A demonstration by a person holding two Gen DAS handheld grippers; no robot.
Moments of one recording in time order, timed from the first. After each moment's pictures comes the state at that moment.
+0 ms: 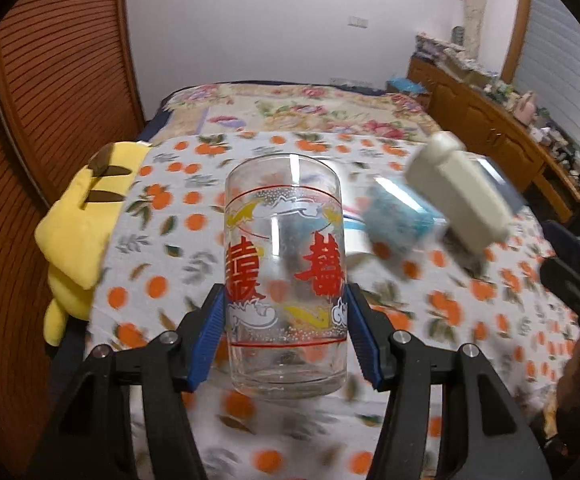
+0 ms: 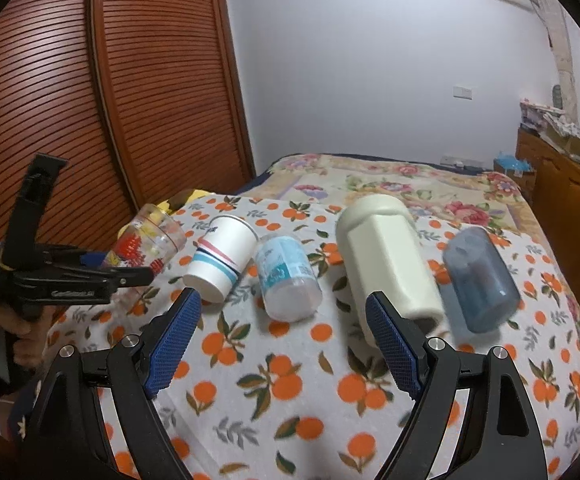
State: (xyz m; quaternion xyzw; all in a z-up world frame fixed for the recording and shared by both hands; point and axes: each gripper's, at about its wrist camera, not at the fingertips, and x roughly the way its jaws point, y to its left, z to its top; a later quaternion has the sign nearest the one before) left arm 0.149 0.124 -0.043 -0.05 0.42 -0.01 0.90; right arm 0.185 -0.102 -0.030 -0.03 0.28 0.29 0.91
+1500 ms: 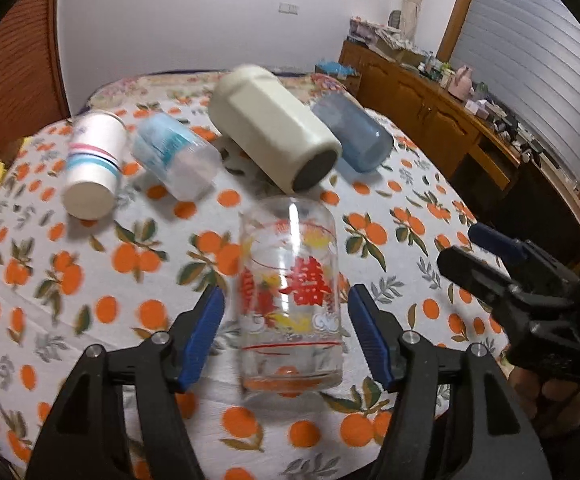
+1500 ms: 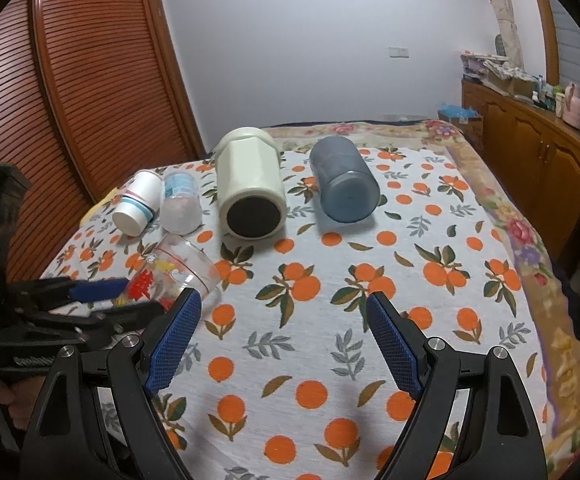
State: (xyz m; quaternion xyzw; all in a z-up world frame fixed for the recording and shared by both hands) left arm 0.112 -0.031 -0.057 -0.06 0.43 -0.11 0.89; right arm 0.153 -0.227 -0.065 0.02 0.33 0.22 0.92
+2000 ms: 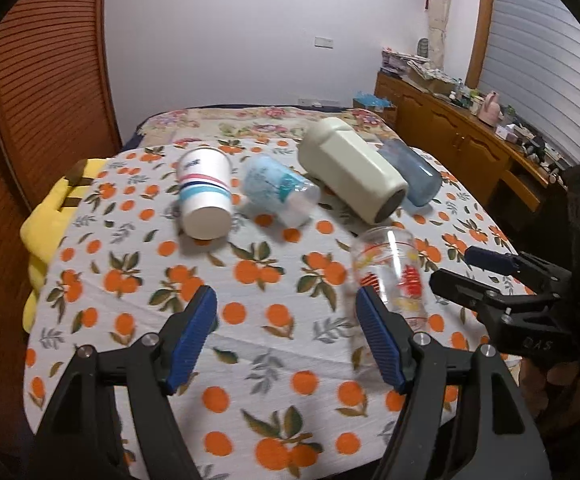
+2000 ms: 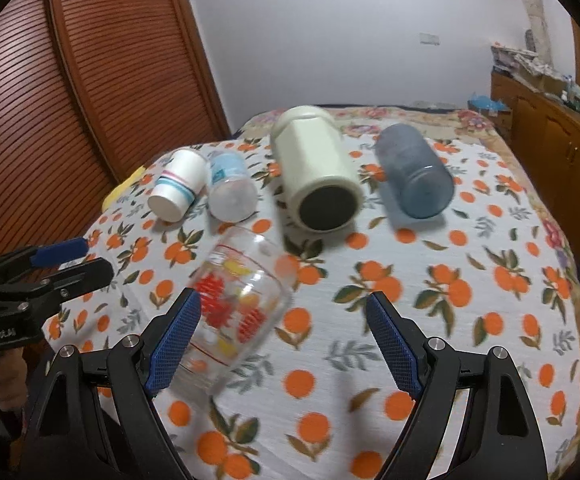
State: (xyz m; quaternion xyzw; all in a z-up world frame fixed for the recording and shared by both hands) left arm 0.077 0.031 -0.033 -0.04 0.38 -0.03 0.92; right arm 0.163 -0.165 -0.068 0.00 0.37 0.26 0.89
